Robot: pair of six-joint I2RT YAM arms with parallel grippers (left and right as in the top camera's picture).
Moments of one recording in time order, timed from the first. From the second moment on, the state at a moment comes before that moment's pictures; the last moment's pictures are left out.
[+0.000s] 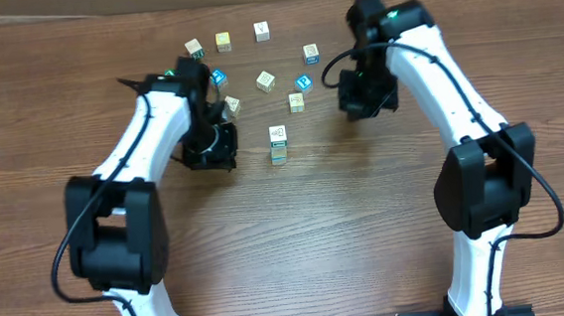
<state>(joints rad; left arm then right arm) -0.20 1.98 1.49 -1.12 0.28 -0.19 0.29 2.15 1.96 -1.39 -0.17 0.42</state>
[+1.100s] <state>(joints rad) -0.33 2.02 1.46 -0.89 0.14 -0.37 0.44 2.15 1.73 -1.11 -0.15 0.55</state>
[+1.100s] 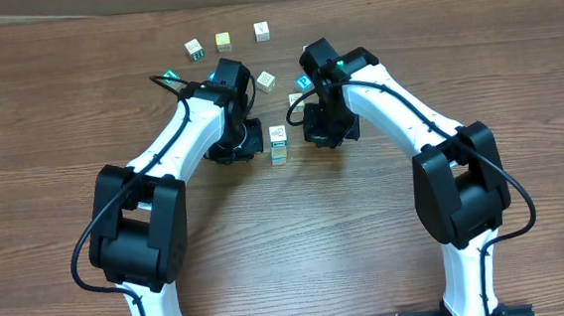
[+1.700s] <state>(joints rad) -0.31 2.02 1.44 -0.89 0.17 -0.50 0.44 2.15 1.73 -1.11 -0.15 0.56</state>
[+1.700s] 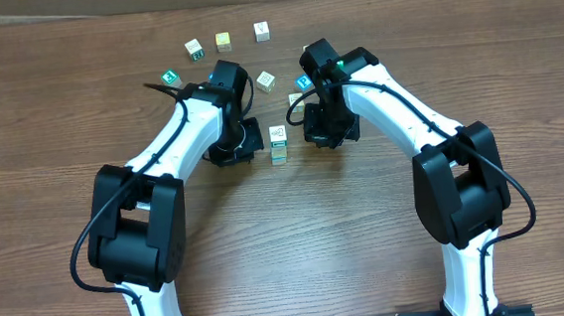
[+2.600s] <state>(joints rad) -0.20 2.13 1.44 -0.86 0.53 -0.50 0.44 2.15 1.73 -1.07 -0.38 0.48</state>
